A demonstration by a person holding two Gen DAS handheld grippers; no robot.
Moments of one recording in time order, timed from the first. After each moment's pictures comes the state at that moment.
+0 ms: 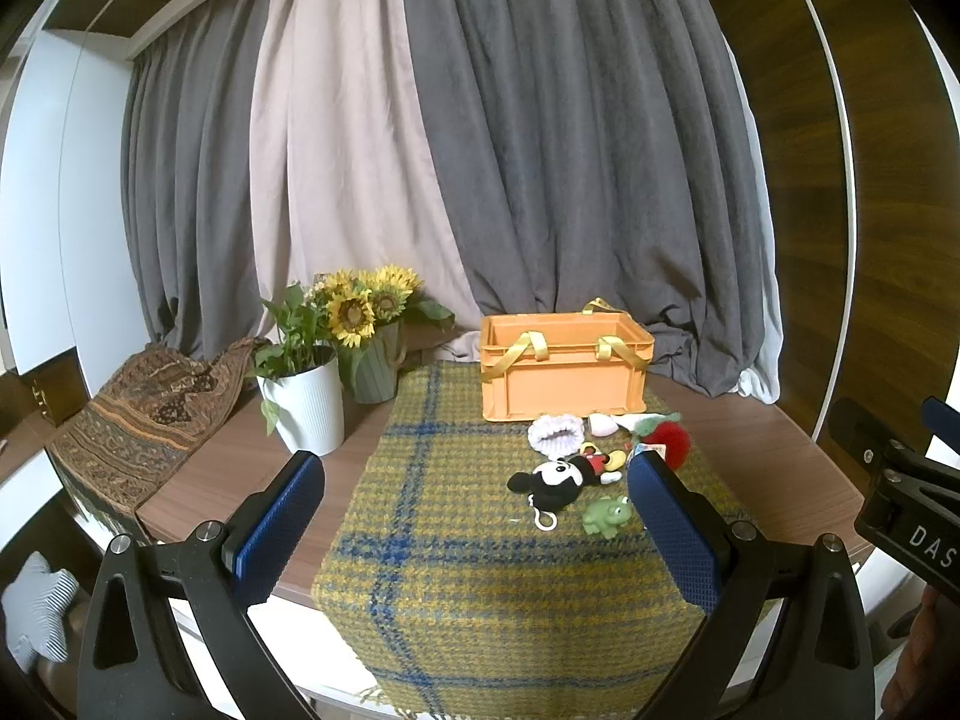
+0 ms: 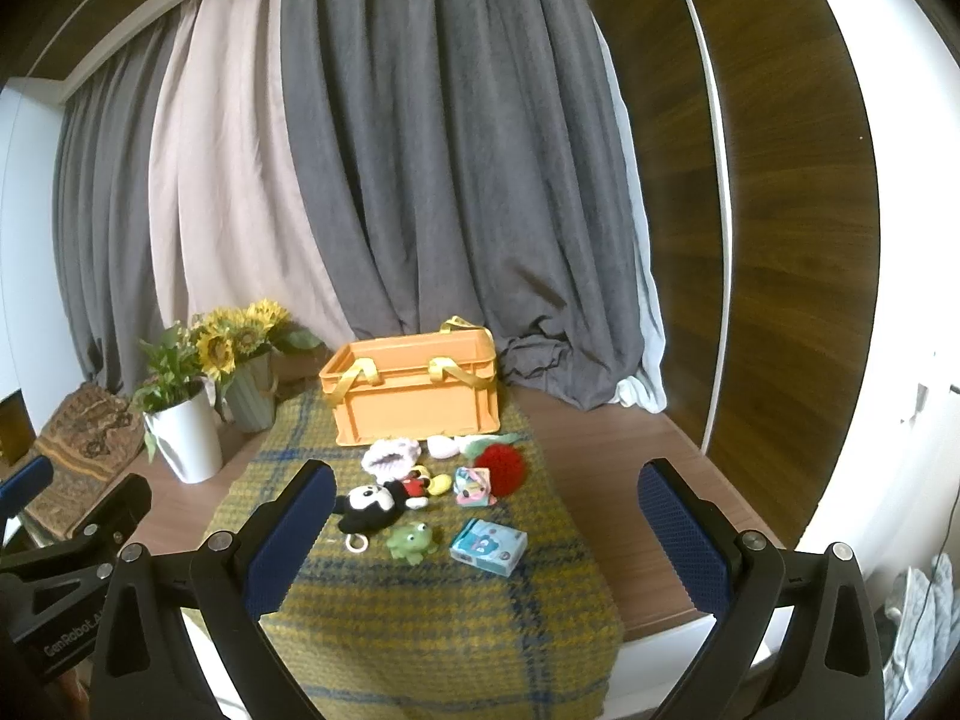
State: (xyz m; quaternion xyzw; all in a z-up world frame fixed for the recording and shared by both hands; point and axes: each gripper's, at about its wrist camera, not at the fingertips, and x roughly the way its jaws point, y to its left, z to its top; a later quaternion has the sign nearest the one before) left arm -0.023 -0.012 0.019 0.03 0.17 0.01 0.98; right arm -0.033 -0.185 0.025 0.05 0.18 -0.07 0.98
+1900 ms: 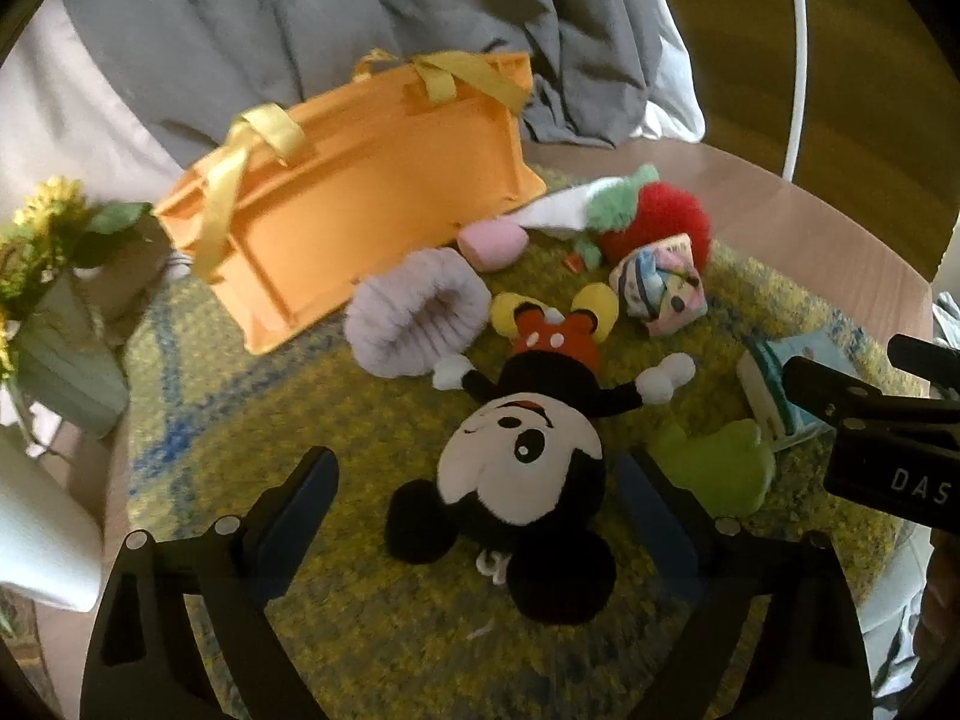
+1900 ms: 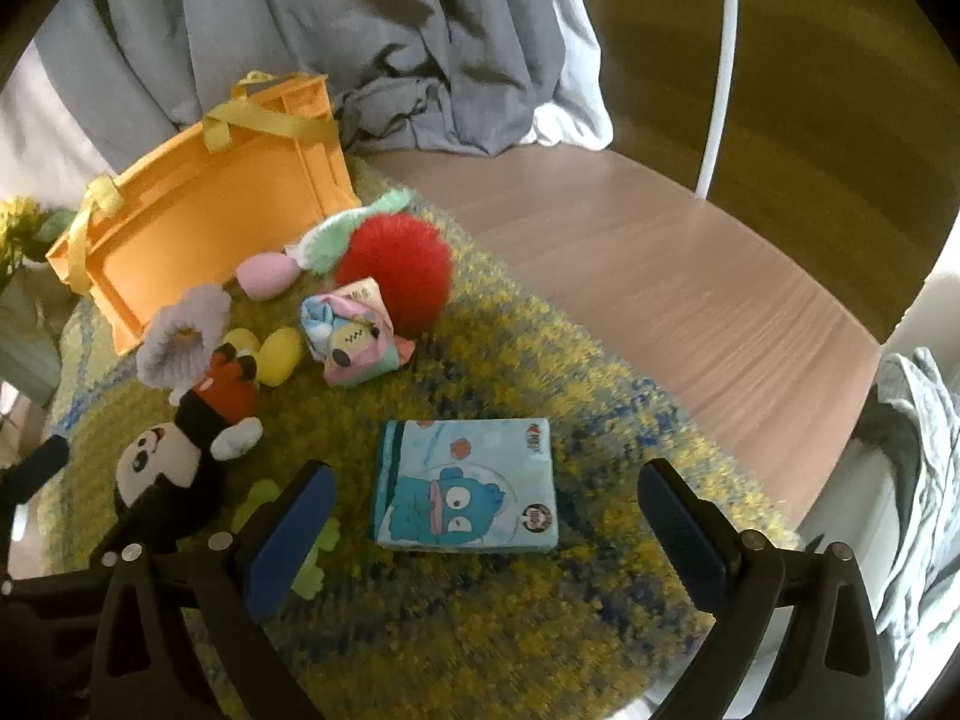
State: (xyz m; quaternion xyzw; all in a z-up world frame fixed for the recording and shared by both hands) left arm 0.283 -0.060 -0.161 0.21 0.37 -0.27 0.86; right arm 0.190 -0.194 -0.169 0.17 0.42 -0.26 0.85
